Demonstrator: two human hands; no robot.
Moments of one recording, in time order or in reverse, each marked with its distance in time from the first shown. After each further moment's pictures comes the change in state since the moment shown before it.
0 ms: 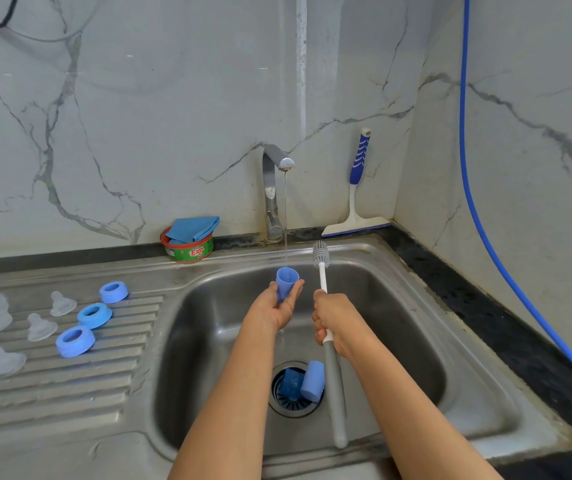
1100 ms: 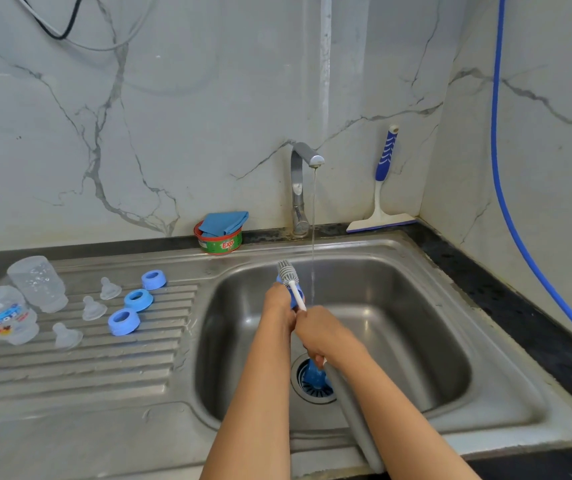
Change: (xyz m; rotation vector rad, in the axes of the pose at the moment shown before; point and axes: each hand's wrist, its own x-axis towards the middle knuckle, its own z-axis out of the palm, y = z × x) left_hand -0.038 0.014 -0.011 0.659 0.220 0.408; right_hand -0.059 0.007 0.040 -0.679 -0.237 -0.177
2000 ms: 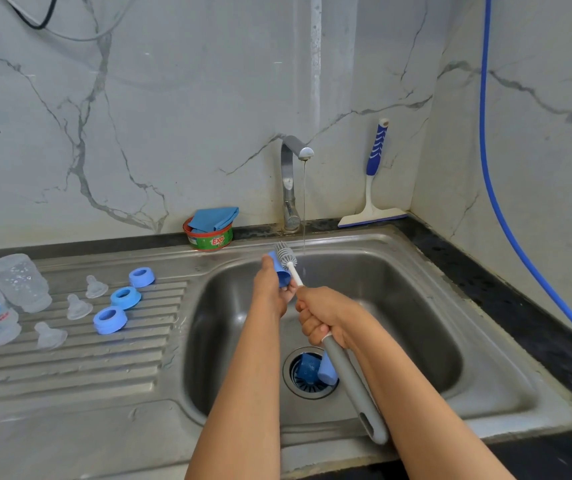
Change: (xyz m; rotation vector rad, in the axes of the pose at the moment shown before) left_hand 0.008 0.005 0.002 -0.189 -0.153 -0.002; right_hand -0.005 -0.003 -0.027 0.648 -0.198 0.141
